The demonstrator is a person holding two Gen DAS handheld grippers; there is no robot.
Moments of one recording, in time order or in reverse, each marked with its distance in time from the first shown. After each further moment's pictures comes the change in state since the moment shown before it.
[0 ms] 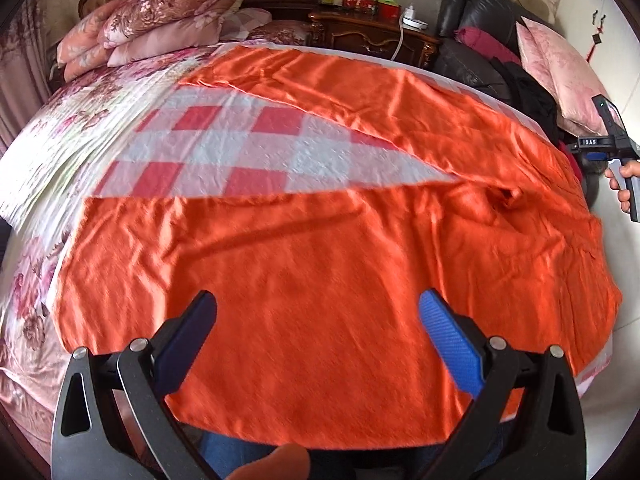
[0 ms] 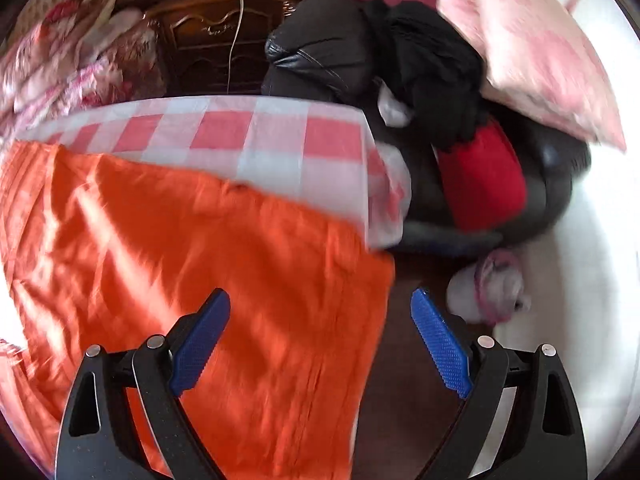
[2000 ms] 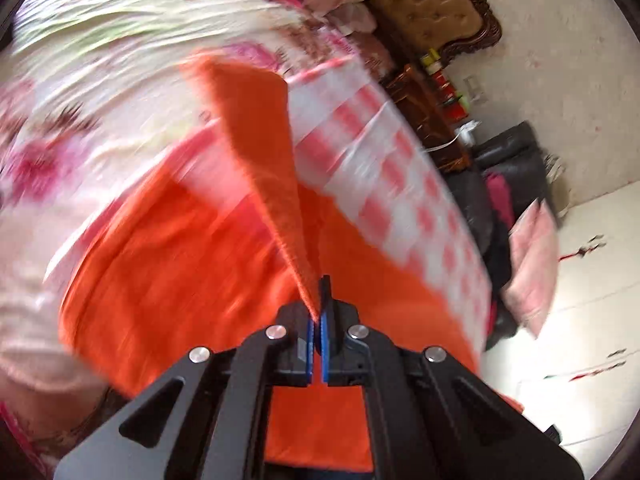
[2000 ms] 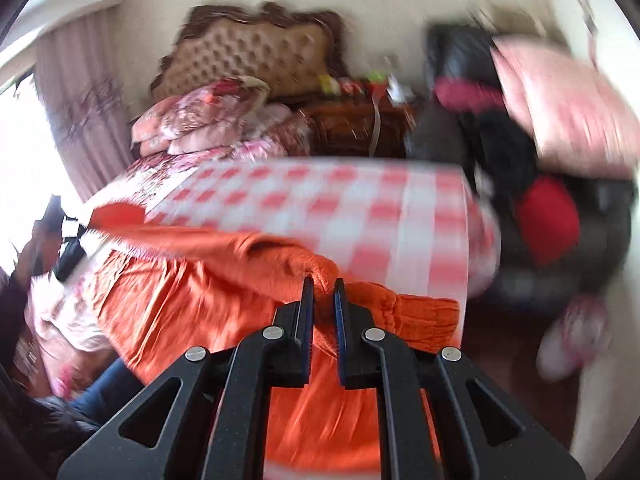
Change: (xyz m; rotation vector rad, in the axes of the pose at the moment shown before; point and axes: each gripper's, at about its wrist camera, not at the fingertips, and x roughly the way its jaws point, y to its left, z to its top) left arm -0.004 0.205 0.031 -0.636 0.046 -0.337; right arm -0.180 0.012 -0.272 0.052 -0.395 0.515
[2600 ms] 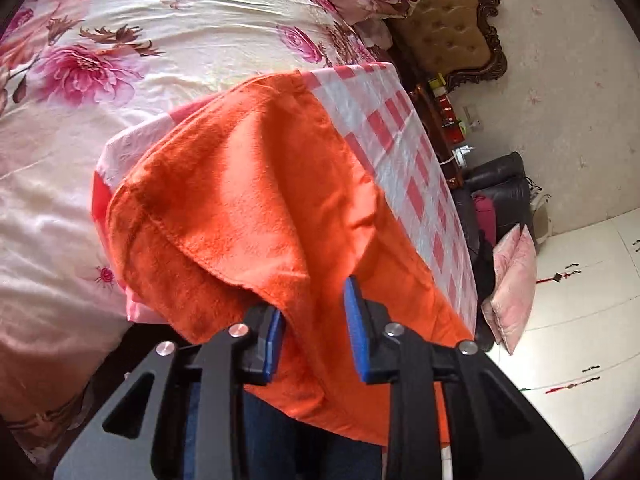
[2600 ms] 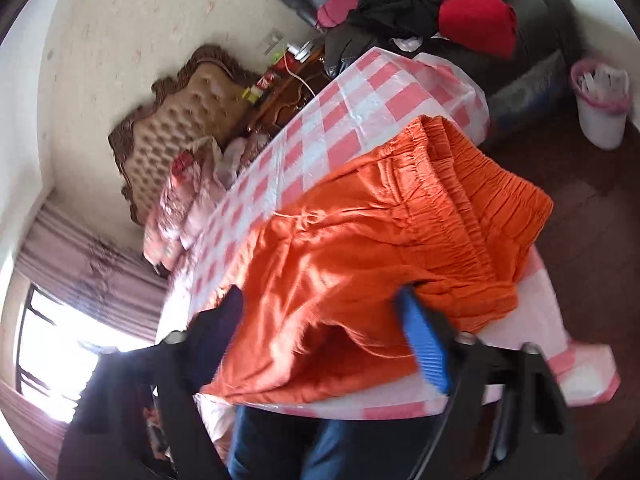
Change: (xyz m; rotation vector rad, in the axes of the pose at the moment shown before) left arm -0.001 0.093 -0.042 -0.118 -0.051 -0.150; right arm 0.002 -0.021 -0.074 0.633 -0.039 0.172
